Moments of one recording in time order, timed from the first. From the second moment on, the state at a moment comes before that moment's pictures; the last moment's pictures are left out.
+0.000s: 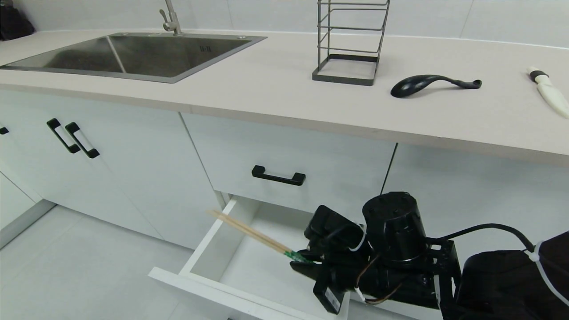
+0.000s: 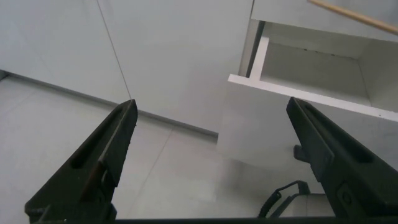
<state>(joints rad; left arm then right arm) 0.00 0.00 0.00 0.00 0.04 -0.04 0.89 1.89 -0.81 -0.69 0.12 -0.23</state>
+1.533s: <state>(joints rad) 0.00 0.00 0.00 0.00 0.04 -0.04 0.87 2.12 -1.06 -0.43 -0.20 -0.17</state>
